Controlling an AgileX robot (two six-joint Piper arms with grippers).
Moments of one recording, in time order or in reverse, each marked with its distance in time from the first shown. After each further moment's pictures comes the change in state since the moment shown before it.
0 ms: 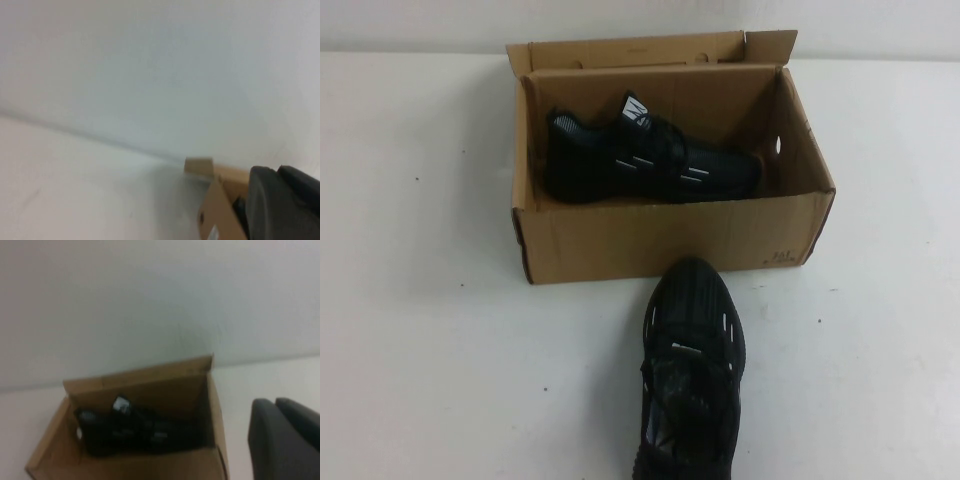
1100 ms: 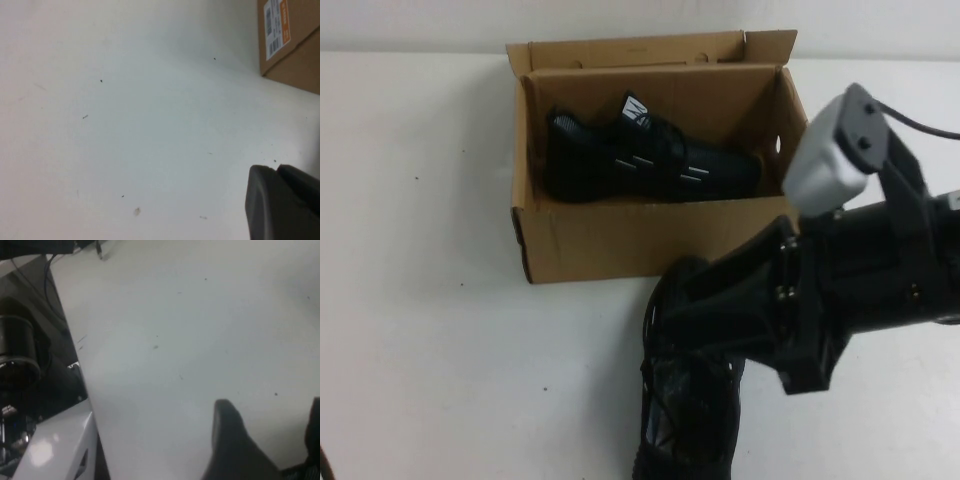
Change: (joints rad) right arm 0.381 0.728 -0.201 0.770 0.446 -1.025; left arm 0.000 0.073 0.050 -0.138 0.593 0.012
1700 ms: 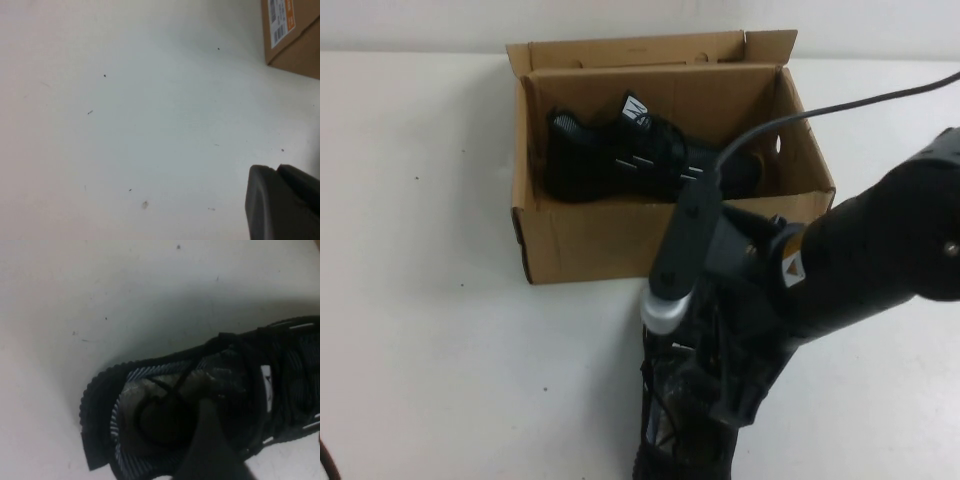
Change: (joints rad) right arm 0.270 0.229 -0.157 -0.844 -0.043 0.380; left arm 0.000 0.000 0.000 0.000 0.023 0.038
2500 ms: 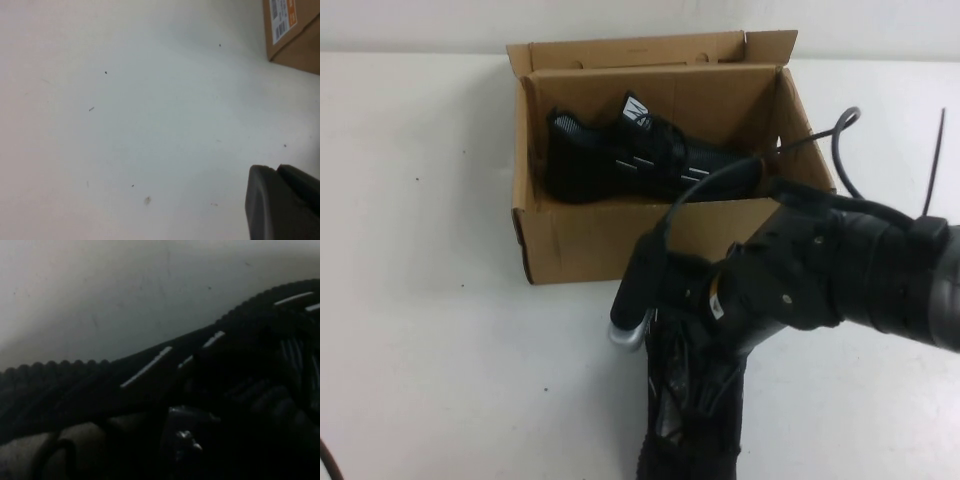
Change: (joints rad) right arm 0.021 0.273 -0.002 -0.274 -0.162 0.160; left arm 0.000 0.000 0.000 0.000 0.010 0.009
